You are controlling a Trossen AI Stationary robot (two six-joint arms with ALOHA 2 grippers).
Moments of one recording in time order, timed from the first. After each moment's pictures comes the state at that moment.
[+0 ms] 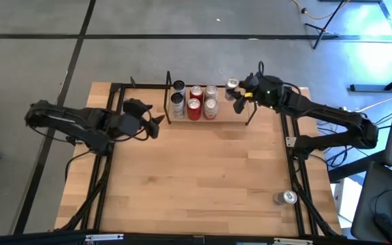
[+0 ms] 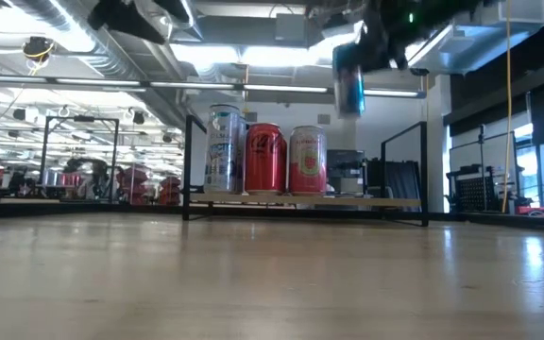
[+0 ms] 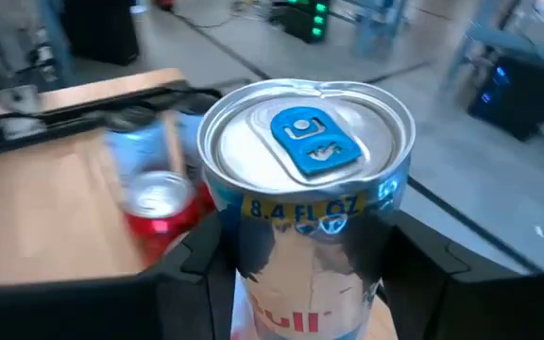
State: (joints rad) left arm -0.17 1.01 1.03 -0.70 -0.84 -0.72; right arm -0.40 1.14 0.96 -0.16 0.17 -0.02
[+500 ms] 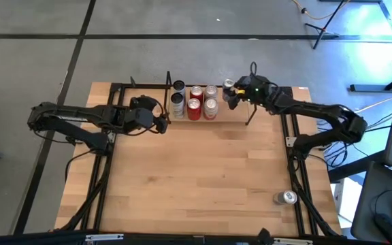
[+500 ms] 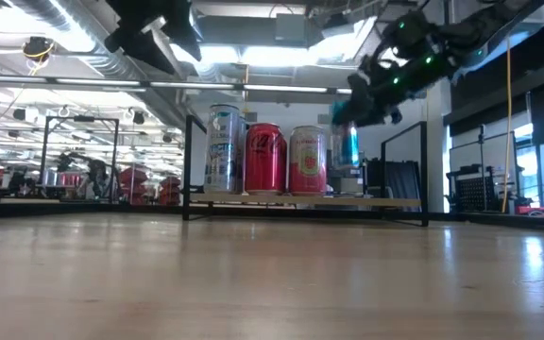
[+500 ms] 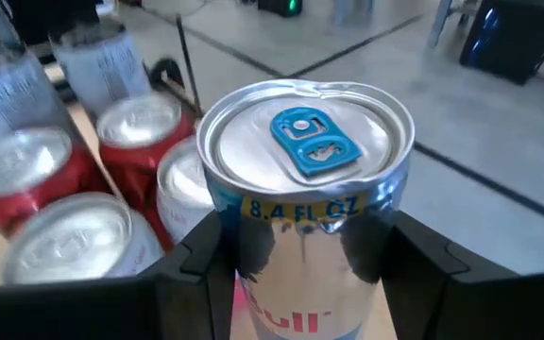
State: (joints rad) left arm -0.01 1.12 1.03 -0.69 -0.73 -0.69; right arm -0.60 1.32 0.76 0.19 0.05 0.06
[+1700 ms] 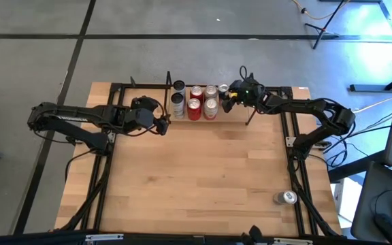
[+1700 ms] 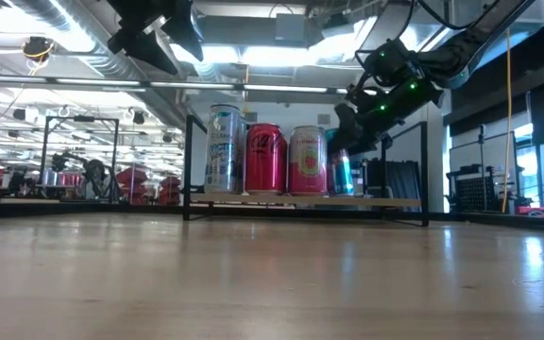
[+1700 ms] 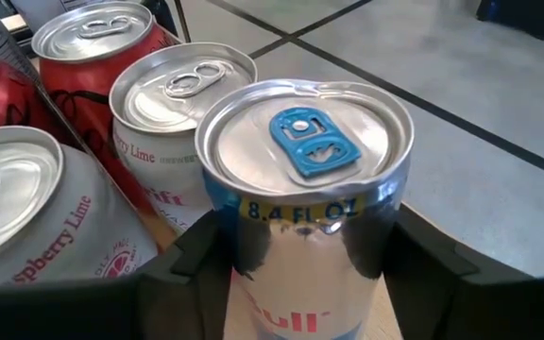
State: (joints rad) left arm -0.01 1.12 1.03 -0.68 -0.69 -0.67; right arm -0.60 1.50 0.77 0.24 0.03 0.08
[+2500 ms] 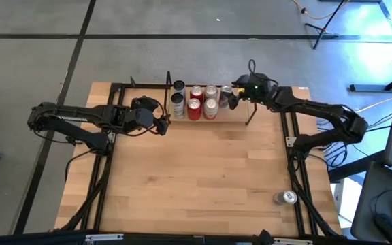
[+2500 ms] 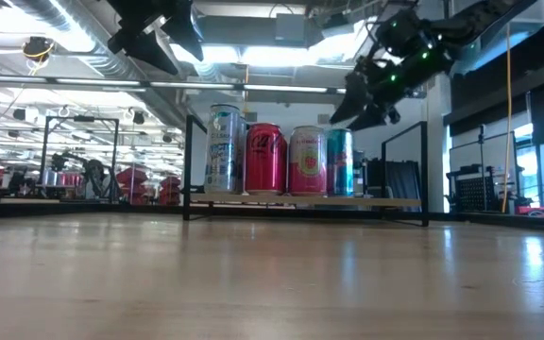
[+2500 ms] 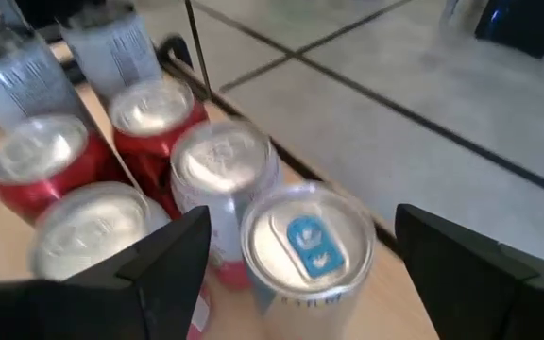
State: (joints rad) left arm -0.01 1.12 1.03 -0.68 -0.69 -0.67; right arm -0.60 1.33 0.83 0.05 0.03 0.07
